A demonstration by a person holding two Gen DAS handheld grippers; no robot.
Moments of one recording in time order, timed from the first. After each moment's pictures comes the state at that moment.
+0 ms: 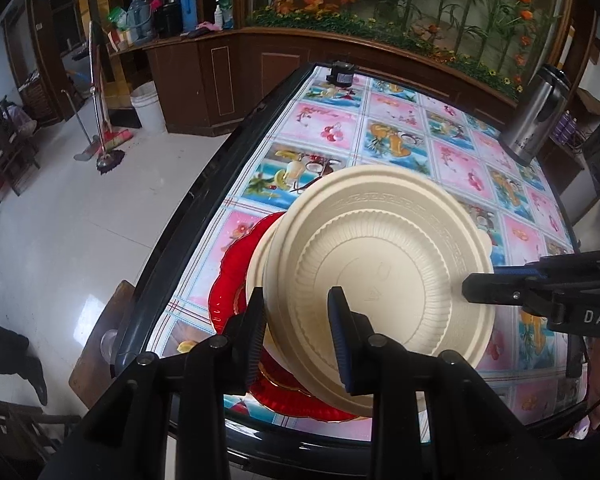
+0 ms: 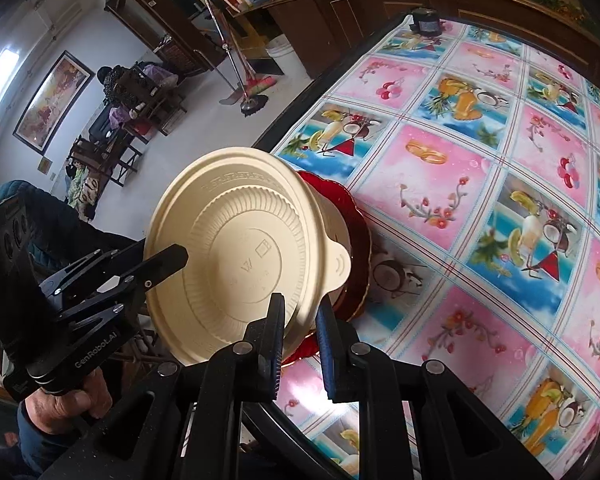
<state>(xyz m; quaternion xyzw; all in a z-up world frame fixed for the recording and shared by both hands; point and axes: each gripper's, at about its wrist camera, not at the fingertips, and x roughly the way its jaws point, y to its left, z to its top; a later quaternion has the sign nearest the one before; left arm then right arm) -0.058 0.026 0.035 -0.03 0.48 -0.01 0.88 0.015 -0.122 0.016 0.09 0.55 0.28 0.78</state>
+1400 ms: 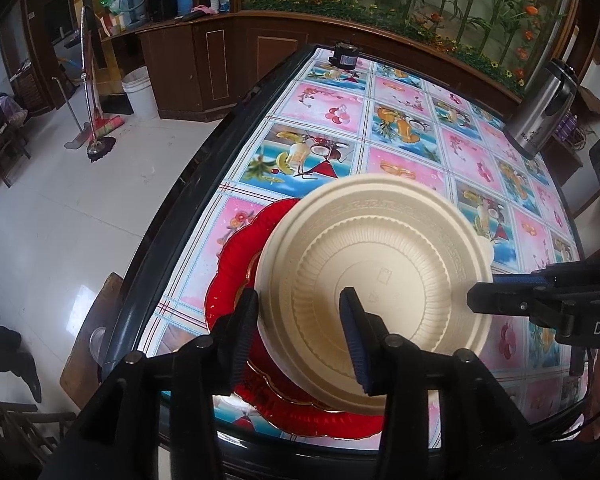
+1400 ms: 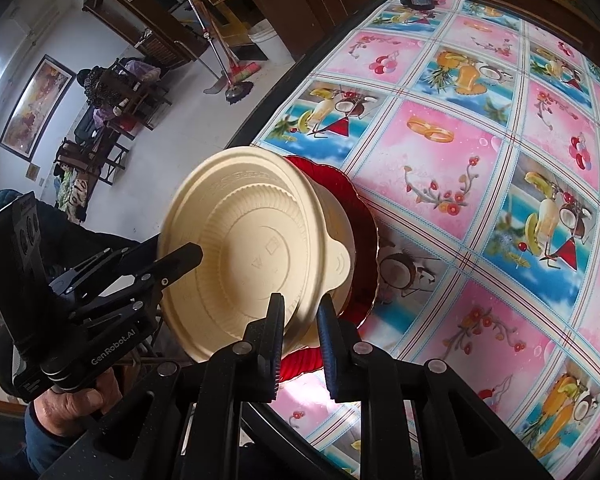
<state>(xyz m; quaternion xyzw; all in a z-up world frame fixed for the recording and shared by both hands) -0.040 0.042 0.011 -0.04 0.50 -0.02 0.87 0.028 -0.108 -0.007 0.10 0.58 0.26 0.76</state>
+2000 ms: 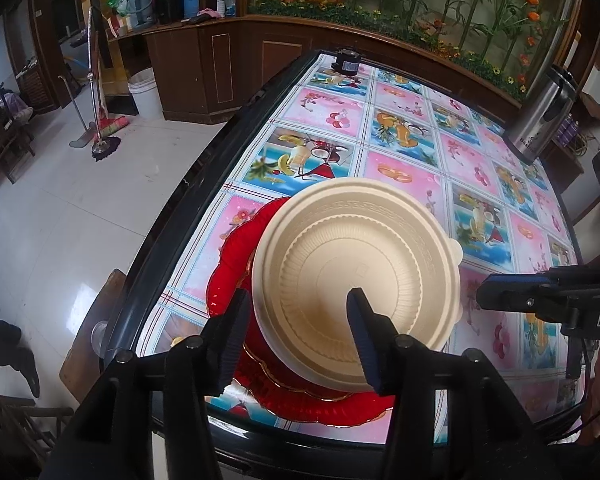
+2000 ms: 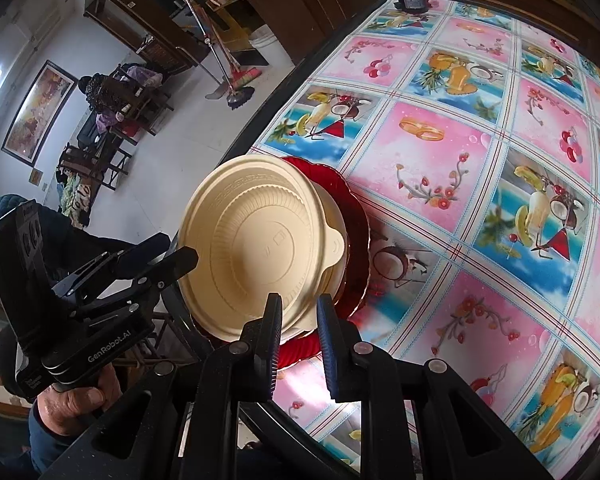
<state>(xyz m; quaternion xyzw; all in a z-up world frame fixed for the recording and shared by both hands) -0.053 0.037 0.019 -0.04 0.49 -0.01 0.87 0.017 -0.123 0.000 0.11 0.58 0.26 0.77</state>
